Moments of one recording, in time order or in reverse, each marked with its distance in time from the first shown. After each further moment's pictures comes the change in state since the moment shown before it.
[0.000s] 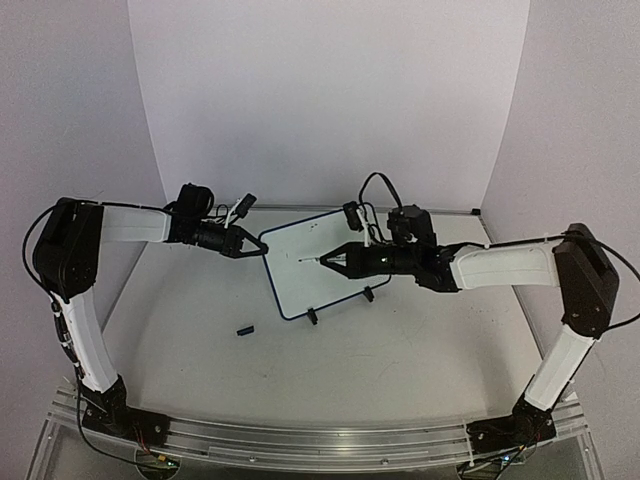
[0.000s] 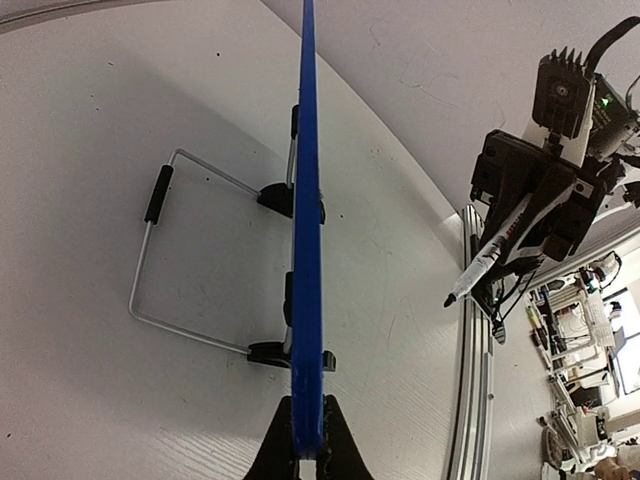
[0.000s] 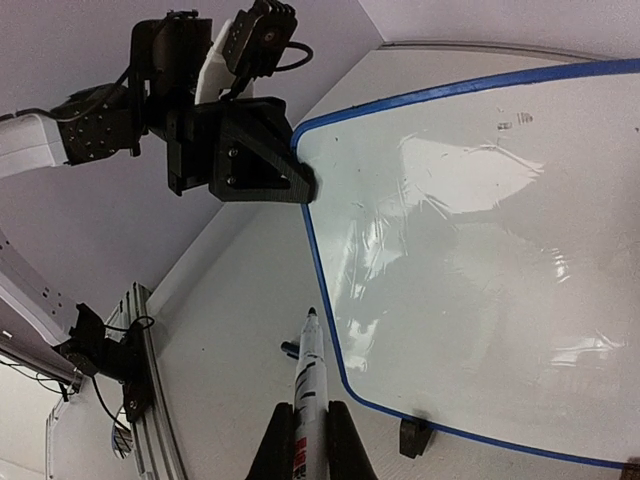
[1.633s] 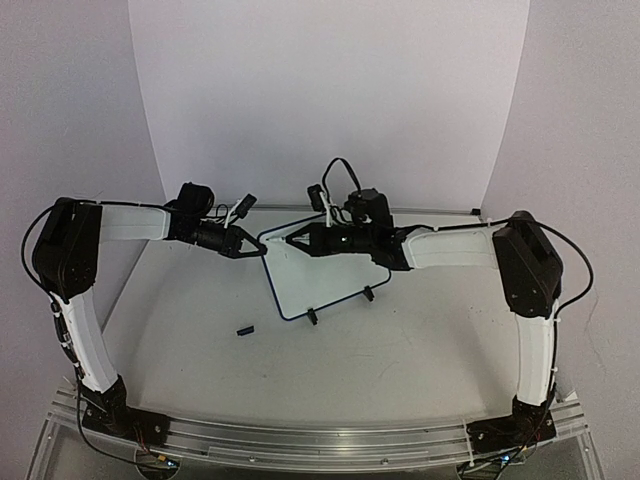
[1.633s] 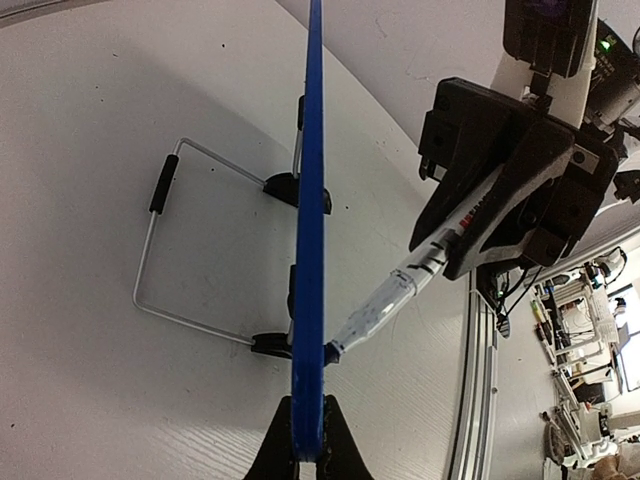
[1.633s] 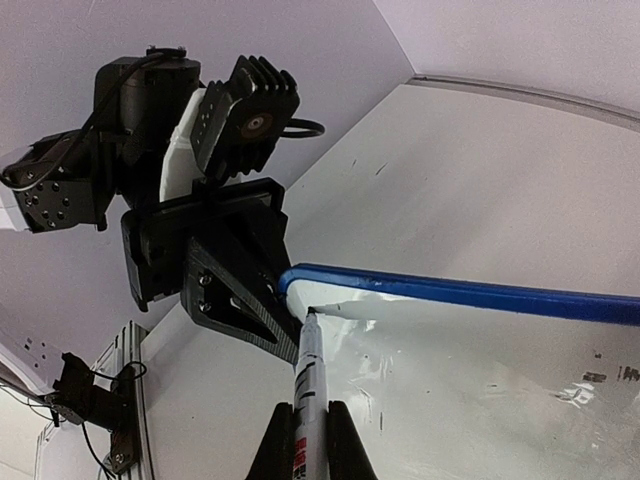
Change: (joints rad) left arm 0.000 -0.004 0.021 -0.075 -0.017 0.048; right arm 0.011 0.358 0.434 -0.003 -0.023 -0.012
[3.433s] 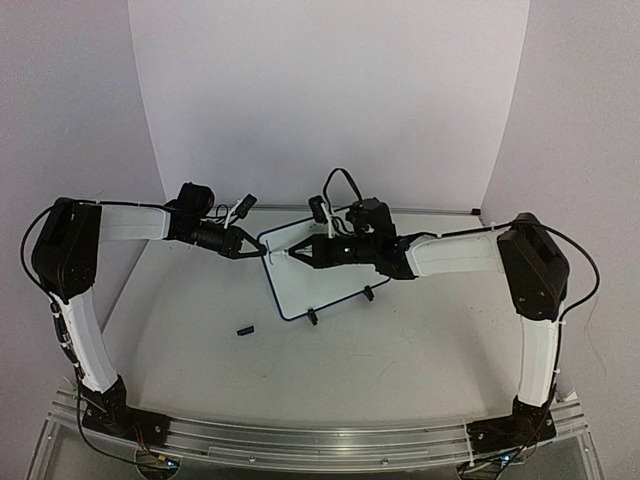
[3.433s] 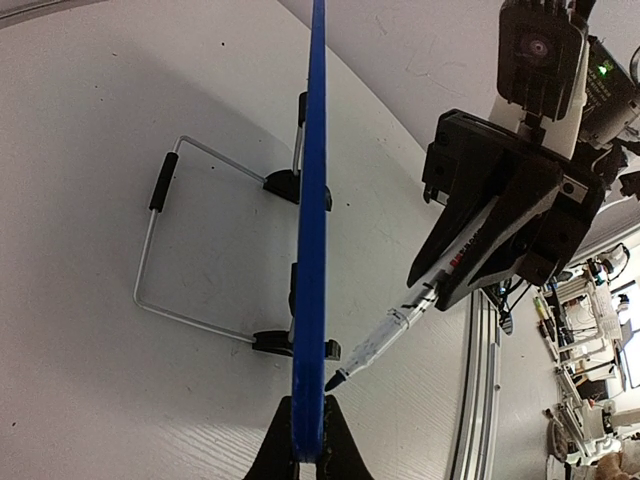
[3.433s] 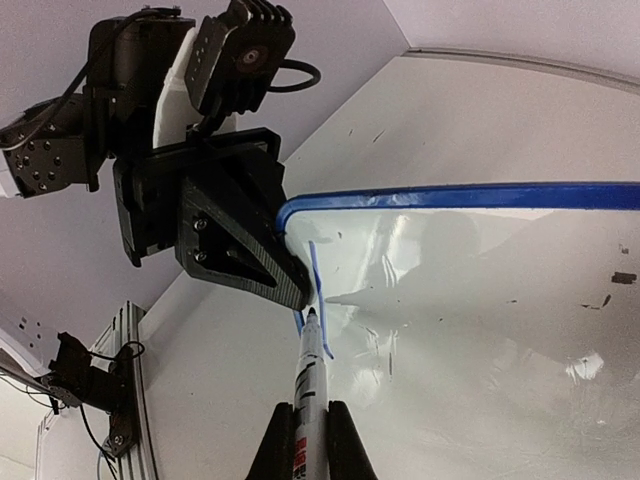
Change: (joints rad) left arm -0.001 -0.004 0.000 -0.012 -0.008 0.016; right arm 0.023 -0.046 -0.096 0.006 0.009 0.003
